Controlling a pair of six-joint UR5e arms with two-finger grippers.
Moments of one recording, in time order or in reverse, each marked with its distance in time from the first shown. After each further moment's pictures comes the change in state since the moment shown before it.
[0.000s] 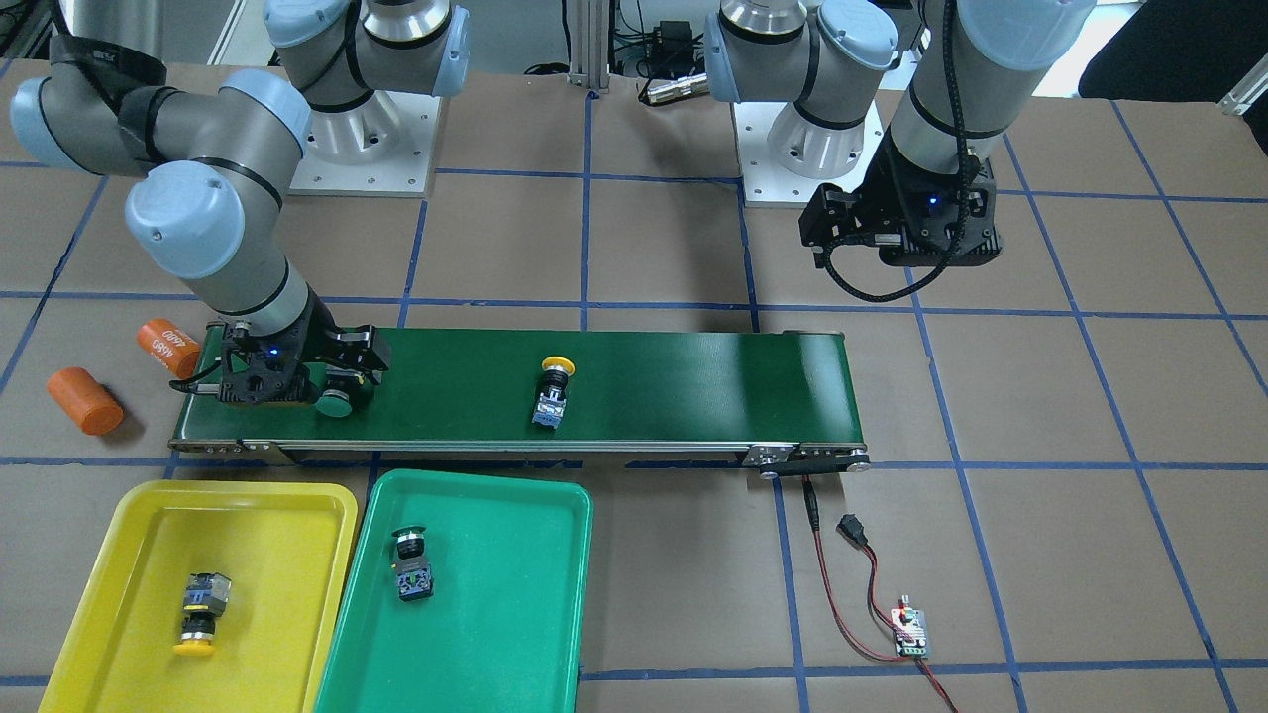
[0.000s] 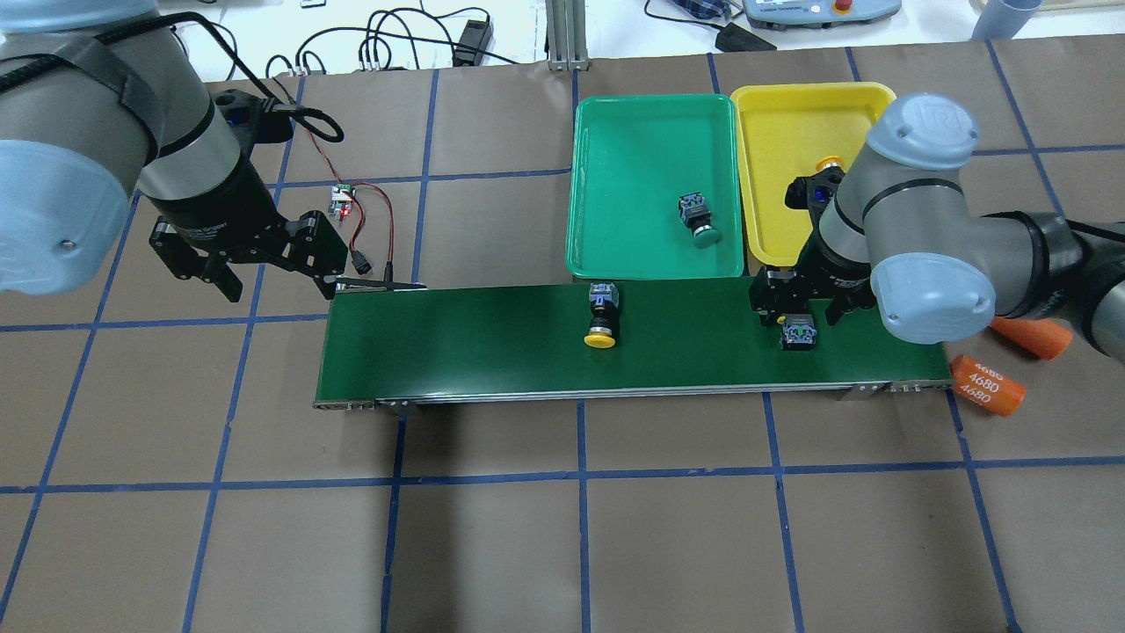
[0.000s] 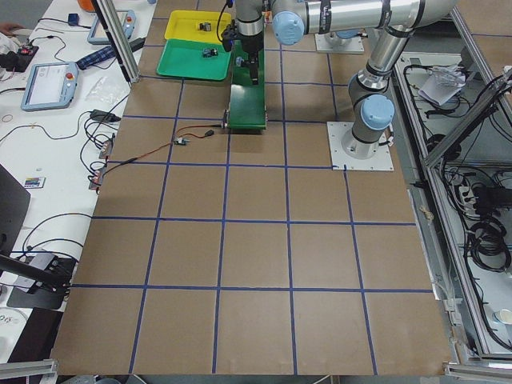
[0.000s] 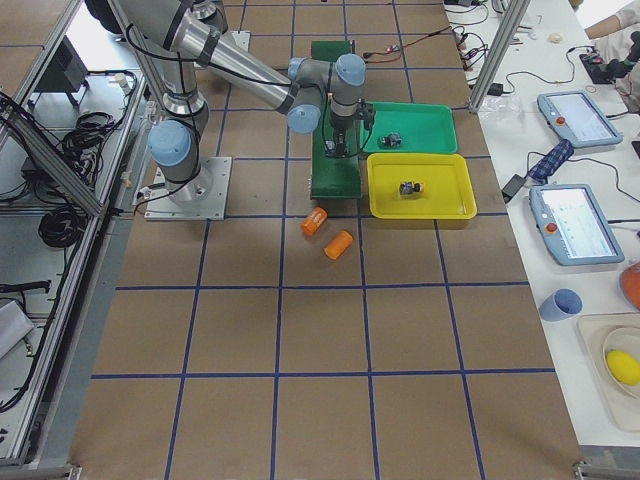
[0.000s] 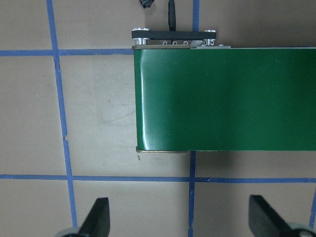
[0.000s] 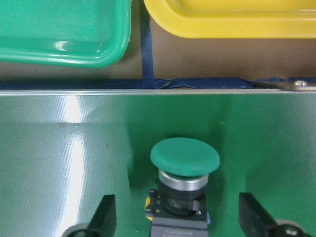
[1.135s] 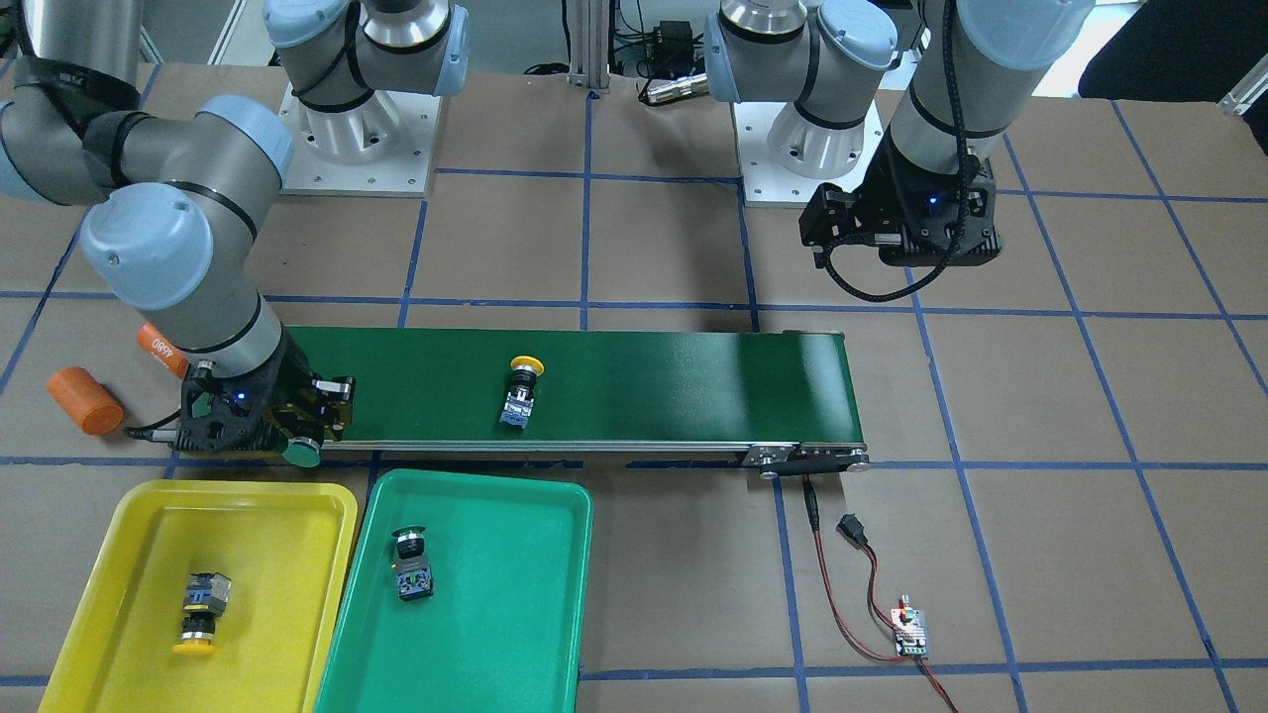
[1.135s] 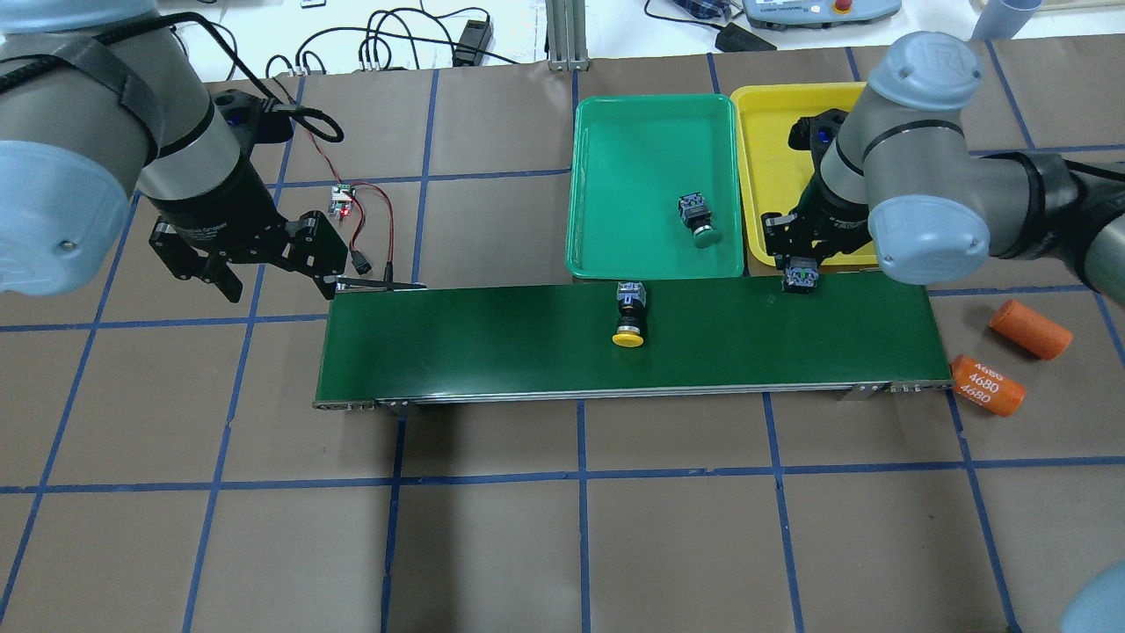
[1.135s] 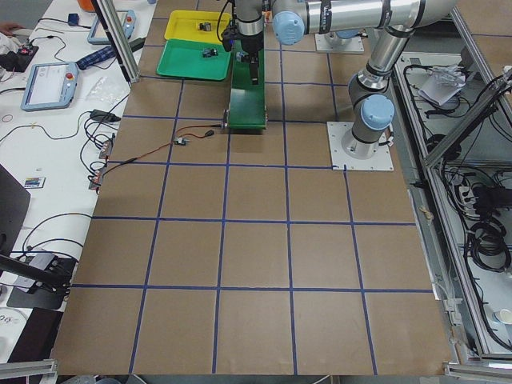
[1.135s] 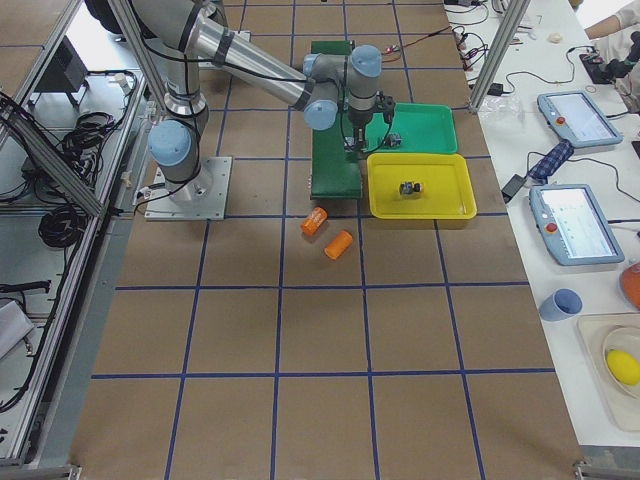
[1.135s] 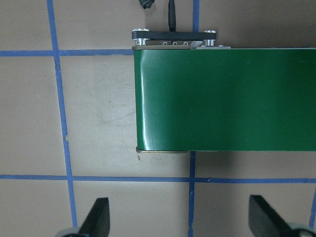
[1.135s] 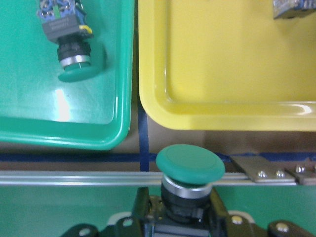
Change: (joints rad) left arm 0.000 0.001 -0.001 0.000 0.000 0.000; right arm 0.019 0.107 -0.190 -0.027 -0.005 0.029
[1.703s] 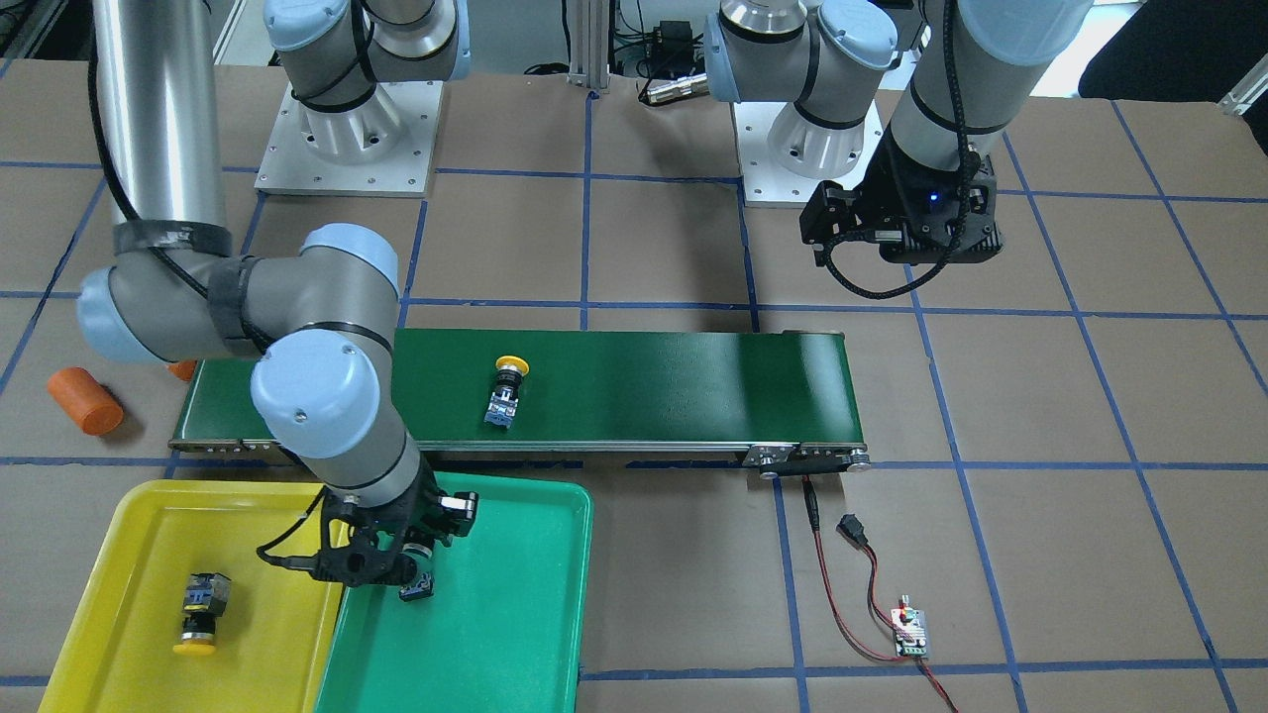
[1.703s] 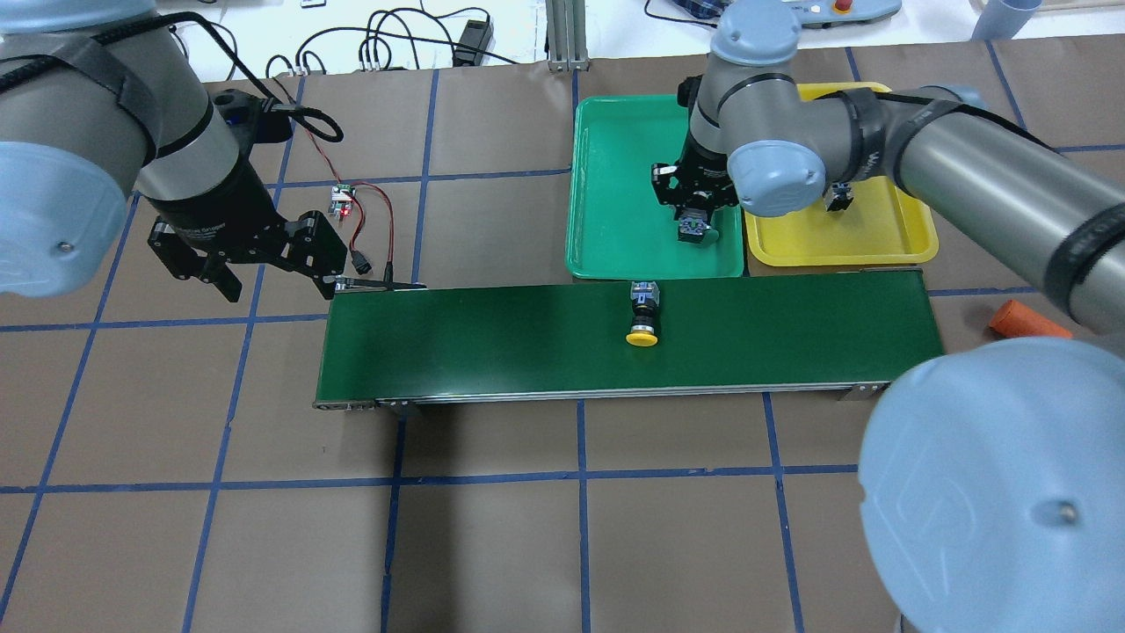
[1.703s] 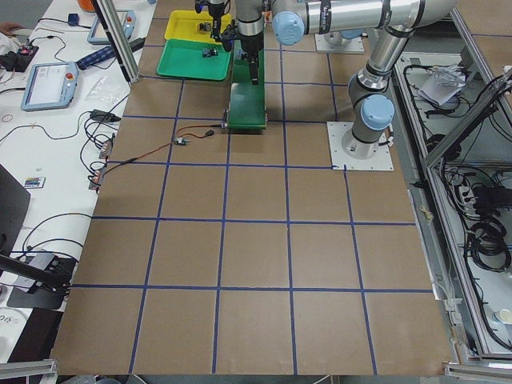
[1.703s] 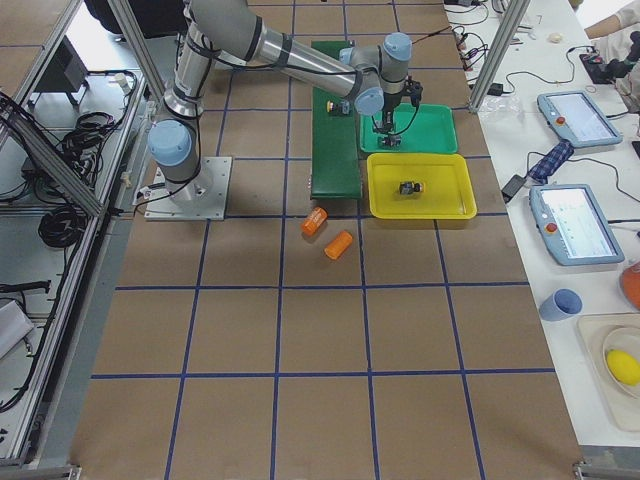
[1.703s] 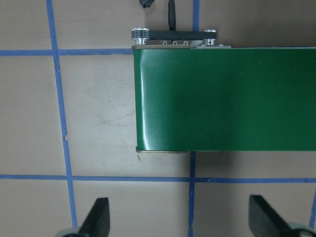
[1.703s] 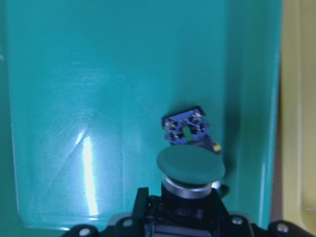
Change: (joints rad) left arm 0.000 0.005 0.000 0.002 0.000 0.002; right arm 0.204 0.281 -0.307 -0.012 -0.004 0.261
